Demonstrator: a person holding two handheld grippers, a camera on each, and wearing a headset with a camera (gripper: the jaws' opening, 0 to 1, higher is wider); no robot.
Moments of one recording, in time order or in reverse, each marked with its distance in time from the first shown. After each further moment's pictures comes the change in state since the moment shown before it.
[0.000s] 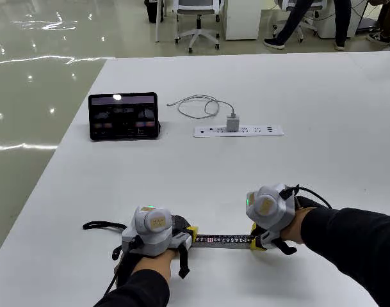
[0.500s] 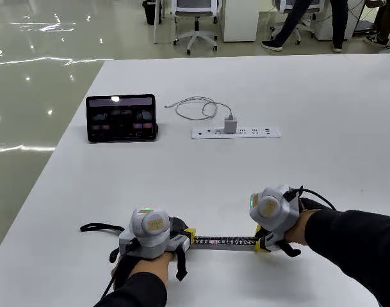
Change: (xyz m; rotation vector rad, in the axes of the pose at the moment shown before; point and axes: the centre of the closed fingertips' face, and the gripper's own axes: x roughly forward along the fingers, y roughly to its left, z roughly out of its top) left arm -0.001 -0.001 0.000 -0.001 -0.003 0.000; right arm -0.006 0.001 -0.011 0.018 0.011 -0.013
